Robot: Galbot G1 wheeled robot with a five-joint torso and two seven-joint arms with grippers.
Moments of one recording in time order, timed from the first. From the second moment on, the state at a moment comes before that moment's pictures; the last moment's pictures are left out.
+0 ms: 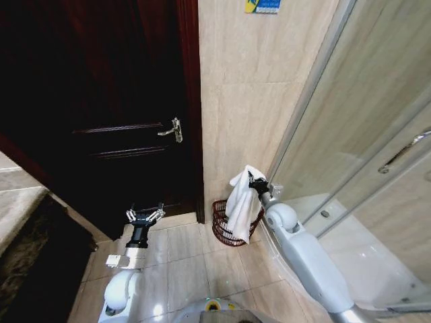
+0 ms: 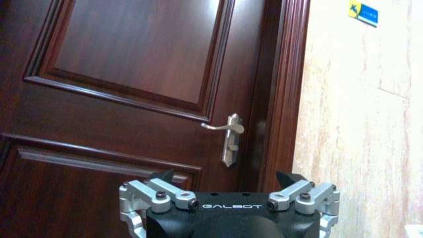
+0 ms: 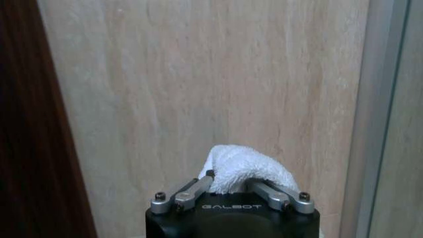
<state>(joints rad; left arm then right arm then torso) 1.54 -1.48 -0.67 -2.01 -0.37 -0.33 0.25 -0.94 1.15 0.27 1.79 0.53 -0.32 0.25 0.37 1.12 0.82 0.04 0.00</state>
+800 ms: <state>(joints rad) 1.55 -1.49 -0.69 -2.00 -0.39 -0.36 0.26 -0.89 1.15 0.28 1.74 0.50 -0.31 0.26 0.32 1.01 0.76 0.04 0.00</state>
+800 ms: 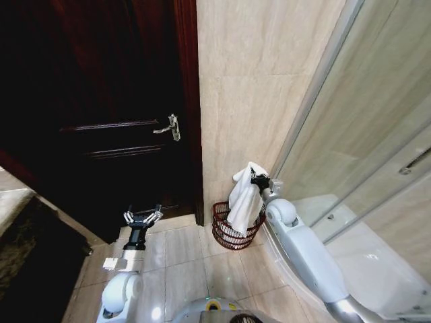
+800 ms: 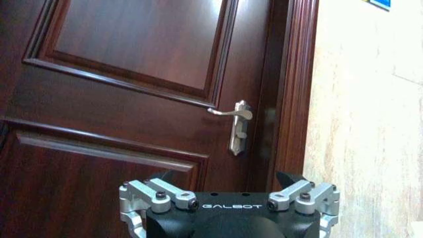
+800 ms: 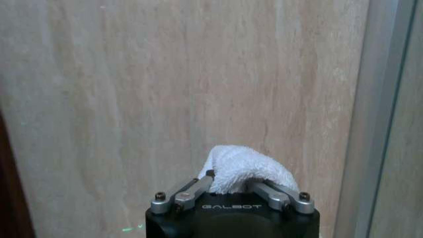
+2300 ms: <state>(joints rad) 1.53 -1.49 -0.67 -1.94 -0.39 -0.40 0.26 -0.76 1.18 0.30 1.55 0.44 -0.24 0.27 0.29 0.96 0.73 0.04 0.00</state>
